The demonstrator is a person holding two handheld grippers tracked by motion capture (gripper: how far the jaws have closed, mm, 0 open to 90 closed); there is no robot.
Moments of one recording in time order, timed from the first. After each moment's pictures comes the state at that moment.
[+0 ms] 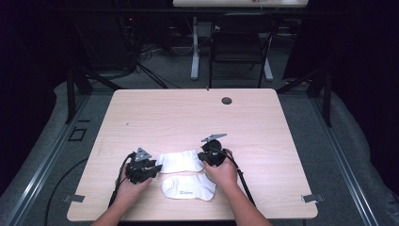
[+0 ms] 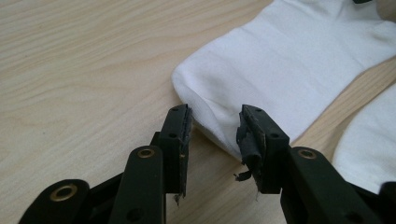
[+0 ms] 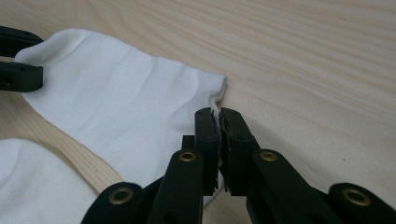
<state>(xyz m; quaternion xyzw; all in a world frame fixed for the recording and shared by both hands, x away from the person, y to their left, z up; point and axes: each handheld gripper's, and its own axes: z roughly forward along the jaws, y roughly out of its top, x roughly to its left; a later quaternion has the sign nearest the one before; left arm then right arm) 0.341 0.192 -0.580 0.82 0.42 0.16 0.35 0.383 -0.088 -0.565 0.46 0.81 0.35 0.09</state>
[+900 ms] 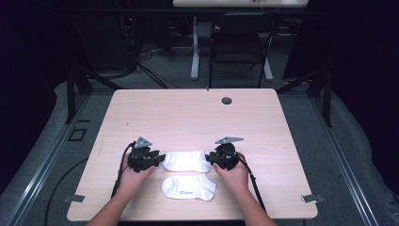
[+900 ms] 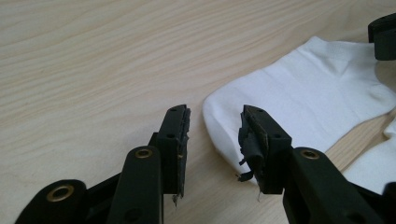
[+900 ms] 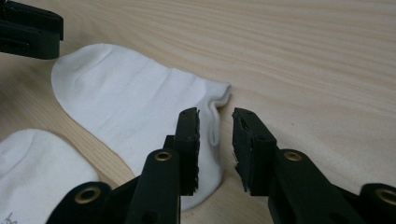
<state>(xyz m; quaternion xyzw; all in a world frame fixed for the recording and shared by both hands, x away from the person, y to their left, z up) 0.368 0.184 -0.561 0.80 0.45 0.12 0.39 0.369 -0.127 -0.564 0.47 0.78 0.40 0.09</state>
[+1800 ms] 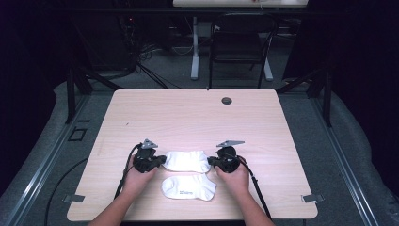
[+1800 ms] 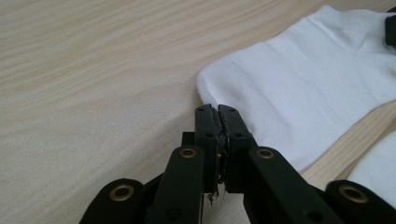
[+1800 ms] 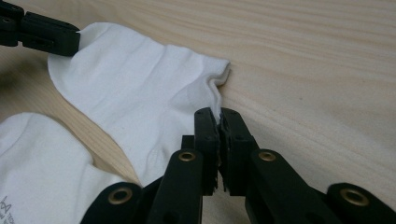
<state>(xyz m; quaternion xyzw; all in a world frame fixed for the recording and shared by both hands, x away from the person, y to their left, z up) 0.372 0.177 -0.575 0.81 0.45 0.11 0.36 0.366 -0.131 -0.577 0.48 0.78 0.39 0.06</state>
